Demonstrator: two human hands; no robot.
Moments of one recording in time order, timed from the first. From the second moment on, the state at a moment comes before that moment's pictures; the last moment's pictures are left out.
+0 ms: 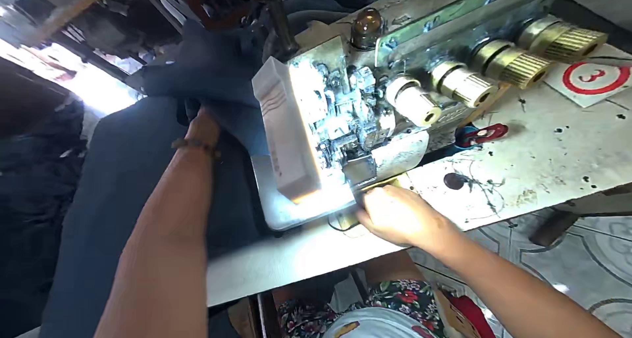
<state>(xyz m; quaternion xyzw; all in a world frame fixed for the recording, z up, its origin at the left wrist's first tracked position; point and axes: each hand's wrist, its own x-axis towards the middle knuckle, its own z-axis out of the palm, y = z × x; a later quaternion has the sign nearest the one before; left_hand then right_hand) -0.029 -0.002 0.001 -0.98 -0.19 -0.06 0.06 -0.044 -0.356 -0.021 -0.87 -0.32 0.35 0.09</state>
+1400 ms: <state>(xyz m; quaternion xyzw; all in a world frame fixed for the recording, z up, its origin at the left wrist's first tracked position) -0.257 0.084 0.051 -0.89 -0.40 -0.17 -0.13 -0.086 -0.384 -0.076 -0.75 -0.36 -0.29 0.48</state>
